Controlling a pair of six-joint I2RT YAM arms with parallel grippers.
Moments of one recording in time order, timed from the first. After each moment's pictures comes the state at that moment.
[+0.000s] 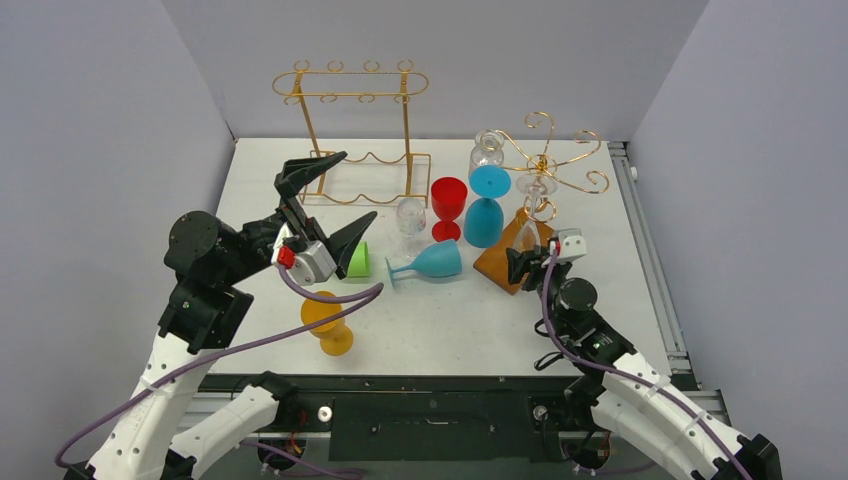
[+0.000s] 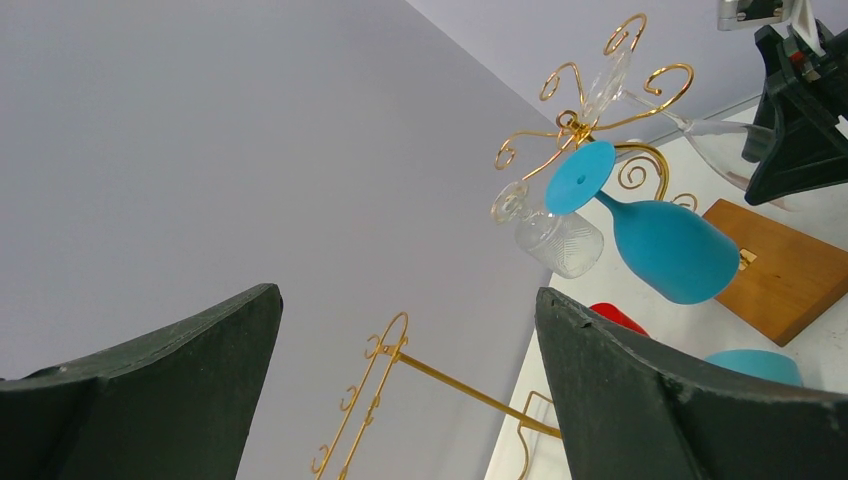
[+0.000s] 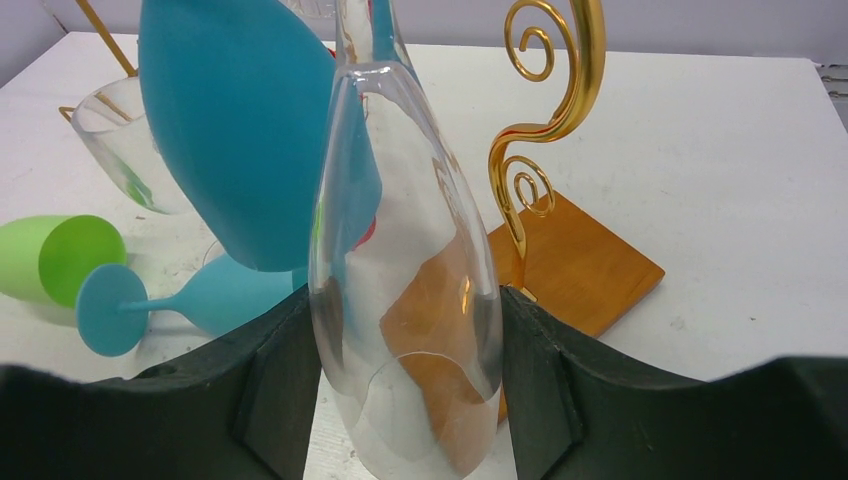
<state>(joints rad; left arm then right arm) -0.48 0.82 1.20 -0.09 0.64 0.76 0.60 0.64 0.36 0.22 0.36 0.14</state>
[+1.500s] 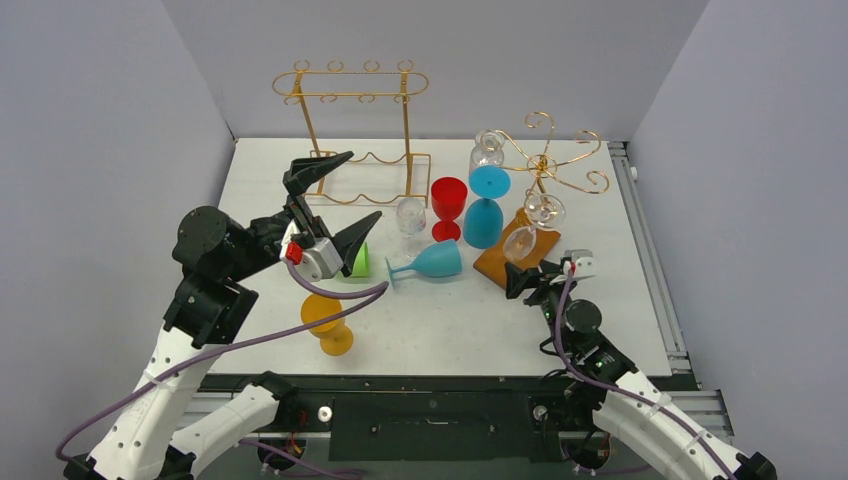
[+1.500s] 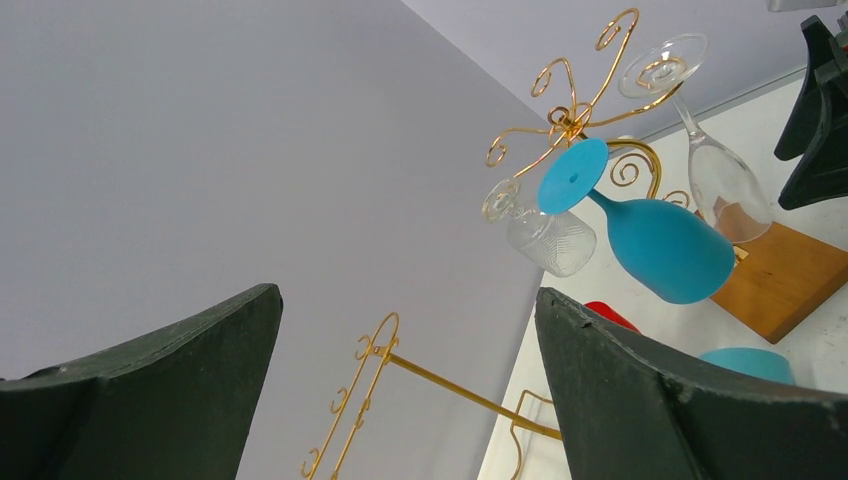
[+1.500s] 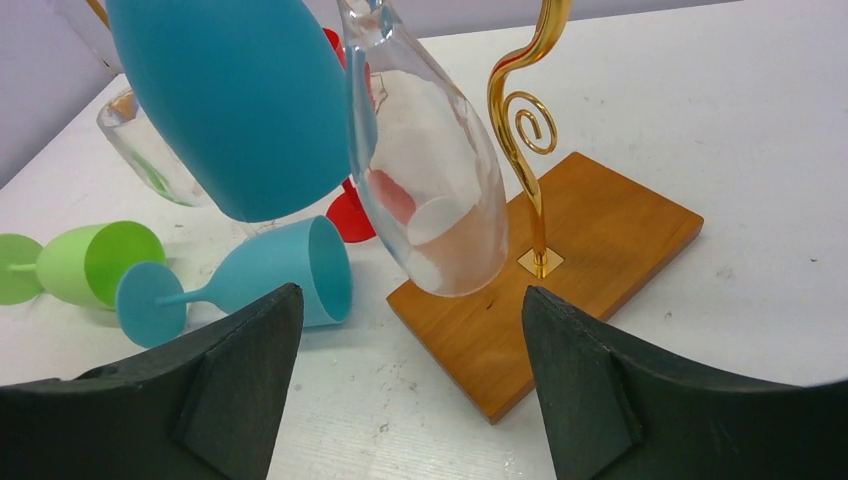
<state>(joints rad) -0.51 0.85 1.20 -0.09 0.63 0.77 0.62 0.49 0.18 0.28 0.37 0.25</state>
